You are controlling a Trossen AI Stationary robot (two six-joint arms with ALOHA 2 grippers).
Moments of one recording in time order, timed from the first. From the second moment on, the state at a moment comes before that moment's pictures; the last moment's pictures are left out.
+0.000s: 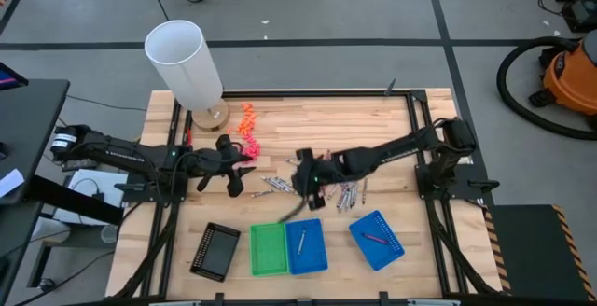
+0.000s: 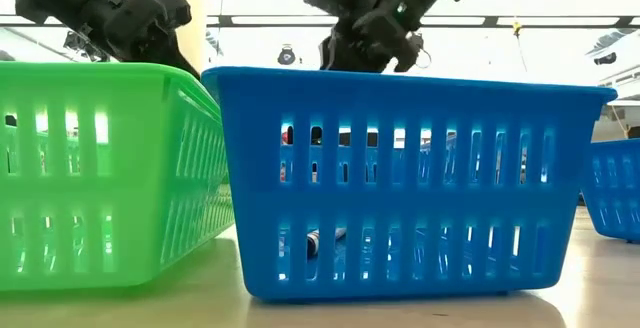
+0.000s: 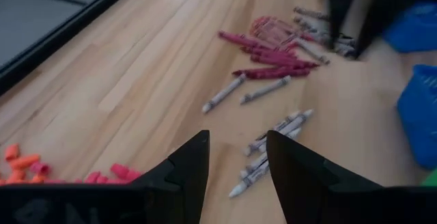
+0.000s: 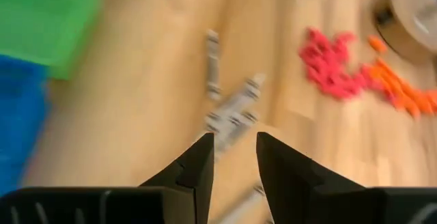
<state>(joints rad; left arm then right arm) -0.11 0.89 0.43 -0.08 -0.37 -0.25 0.10 1.80 1.25 -0.26 0.17 -0.27</state>
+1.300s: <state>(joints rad) -0.25 1.42 0.58 -0.16 -0.25 -0.50 0.06 1.72 1.06 -0.19 0.26 -0.15</state>
